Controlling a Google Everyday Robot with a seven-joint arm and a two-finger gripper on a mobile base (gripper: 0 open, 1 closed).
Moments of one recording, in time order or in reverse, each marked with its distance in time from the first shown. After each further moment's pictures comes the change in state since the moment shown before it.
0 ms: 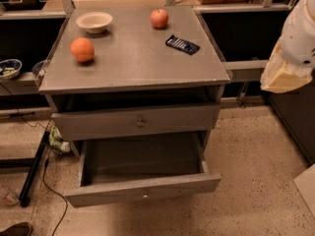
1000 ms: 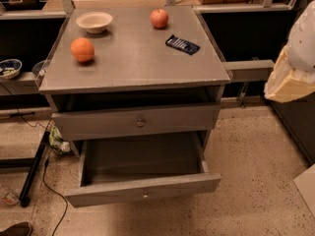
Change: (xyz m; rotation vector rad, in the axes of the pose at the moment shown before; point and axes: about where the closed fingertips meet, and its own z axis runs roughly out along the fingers) arm 0.010 0.016 0.005 -0.111 -0.025 0.017
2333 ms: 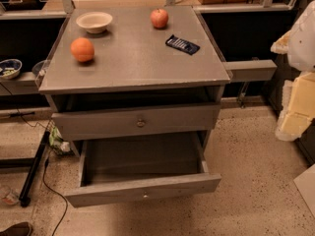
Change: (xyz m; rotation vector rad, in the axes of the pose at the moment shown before) arm 0.000 0.000 0.000 0.000 0.000 0.000
